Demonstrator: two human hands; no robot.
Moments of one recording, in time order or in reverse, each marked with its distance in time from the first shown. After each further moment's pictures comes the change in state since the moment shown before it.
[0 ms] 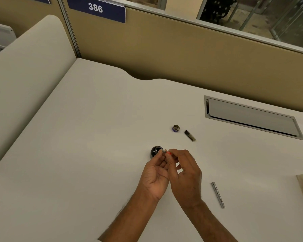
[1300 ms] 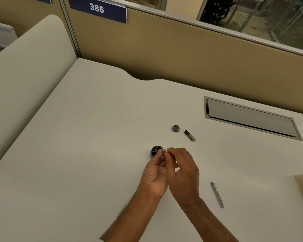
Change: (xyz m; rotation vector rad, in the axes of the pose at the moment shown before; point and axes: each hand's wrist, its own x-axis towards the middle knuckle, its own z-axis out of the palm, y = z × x) left_hand 0.015 -0.003 -0.012 -0.093 -0.011 -0.035; right_hand 0.003 -0.004 0.006 -0.045 -0.016 -0.006
